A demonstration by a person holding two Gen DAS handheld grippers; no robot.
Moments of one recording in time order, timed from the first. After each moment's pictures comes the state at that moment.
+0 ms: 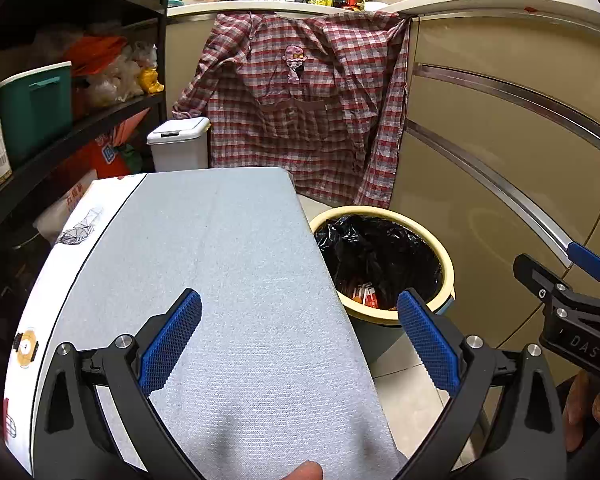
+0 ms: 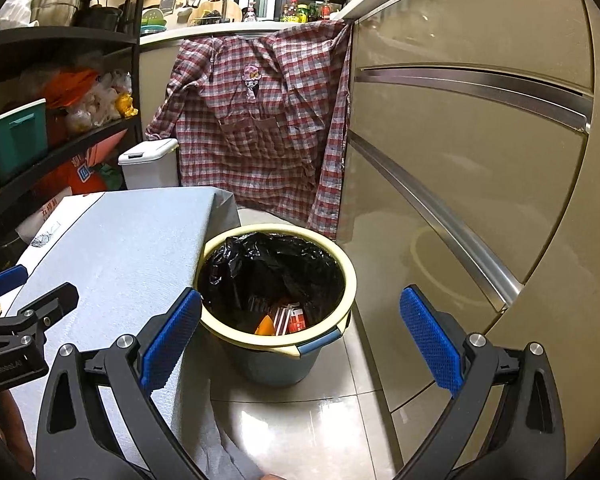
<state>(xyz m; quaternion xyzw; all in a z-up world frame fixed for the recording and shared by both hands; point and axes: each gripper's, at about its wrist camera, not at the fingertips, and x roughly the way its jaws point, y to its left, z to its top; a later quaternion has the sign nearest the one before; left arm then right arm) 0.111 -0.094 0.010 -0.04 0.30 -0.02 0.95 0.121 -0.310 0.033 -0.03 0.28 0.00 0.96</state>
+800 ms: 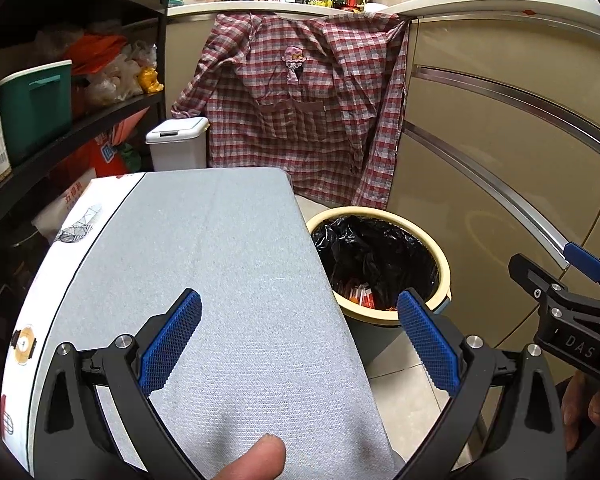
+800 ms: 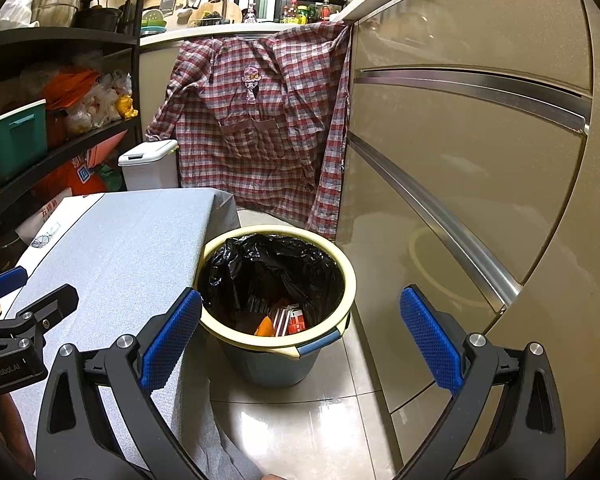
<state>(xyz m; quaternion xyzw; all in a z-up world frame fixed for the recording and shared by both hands) 0.108 -0.095 0.011 -0.05 0.30 -0.03 0.95 0.121 -0.311 0.033 -0.03 0.28 0.00 0.96</state>
